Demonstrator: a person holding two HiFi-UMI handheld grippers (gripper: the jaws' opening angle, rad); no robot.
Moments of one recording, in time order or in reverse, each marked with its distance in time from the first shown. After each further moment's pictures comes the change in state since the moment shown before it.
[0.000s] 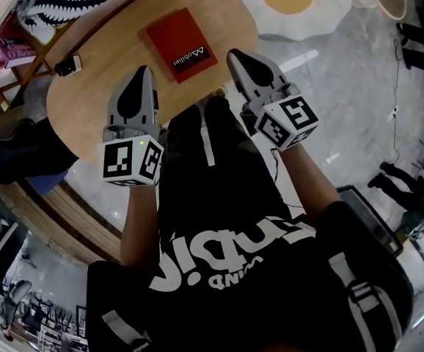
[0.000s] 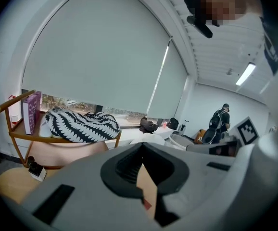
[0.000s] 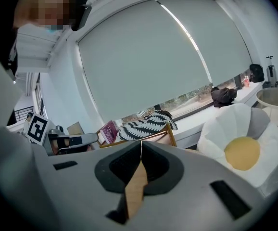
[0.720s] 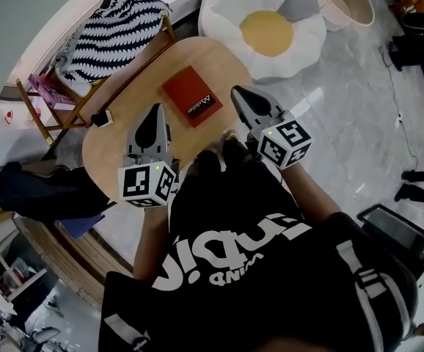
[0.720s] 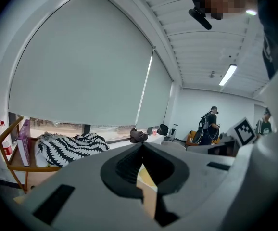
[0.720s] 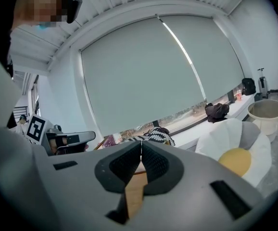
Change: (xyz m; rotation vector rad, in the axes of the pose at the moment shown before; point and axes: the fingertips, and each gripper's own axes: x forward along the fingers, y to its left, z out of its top) left arm -0.060 -0.047 0.091 0.128 -0.087 -0.120; right arm -0.070 0.053 0.069 -0.013 -0.140 -0.078
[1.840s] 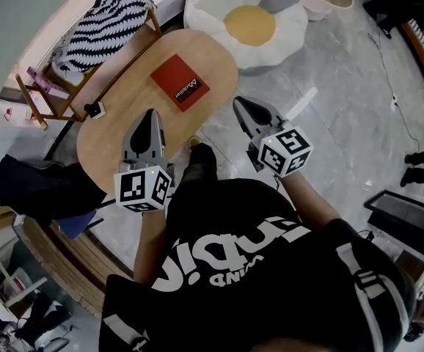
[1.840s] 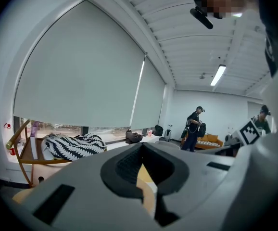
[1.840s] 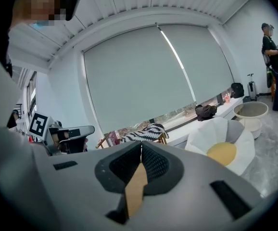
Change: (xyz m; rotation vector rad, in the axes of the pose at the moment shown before) left arm -0.117 -0.073 -0.038 0.053 -0.043 -0.035; right arm -0.145 0.052 -0.068 -0.005 -0.034 -0.077
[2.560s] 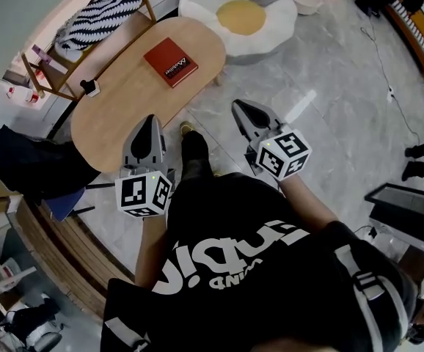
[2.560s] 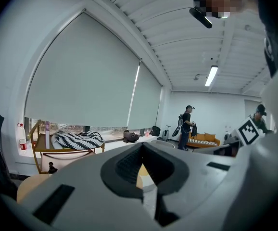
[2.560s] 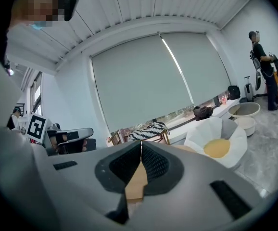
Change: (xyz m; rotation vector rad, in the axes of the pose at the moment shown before) left arm -0.145 -0.100 -0.047 0.022 -0.031 0.010; right arm -0.152 0.058 -0.062 -0.012 -0.040 0.012
